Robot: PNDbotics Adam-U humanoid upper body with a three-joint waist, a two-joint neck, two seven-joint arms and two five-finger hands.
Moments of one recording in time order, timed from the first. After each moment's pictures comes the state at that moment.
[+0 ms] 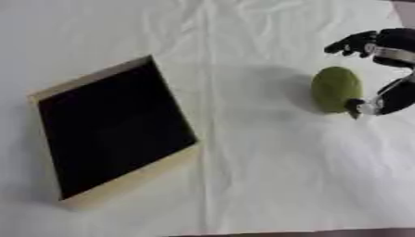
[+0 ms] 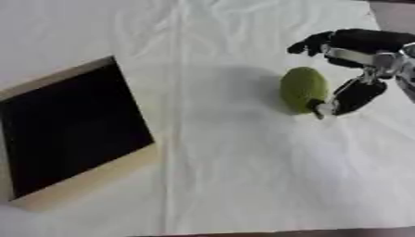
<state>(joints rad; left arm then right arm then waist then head) -0.19 0.33 0.36 -1.98 -0.07 -0.11 0.49 -0.46 -1.01 0.11 -1.89 0.53 0.18 0.69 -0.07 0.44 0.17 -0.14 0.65</state>
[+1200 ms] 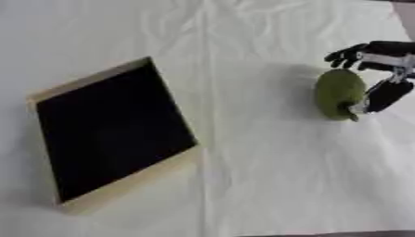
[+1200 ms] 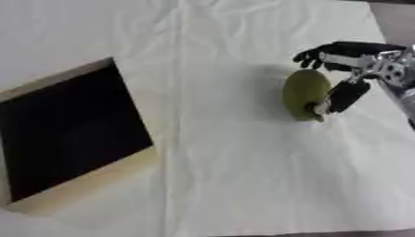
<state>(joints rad) -0.19 0.32 0.36 -1.98 -0.07 -0.11 0.49 -0.53 -0.95 0.14 -1.67 0.57 0.18 0.73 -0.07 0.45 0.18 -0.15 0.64</state>
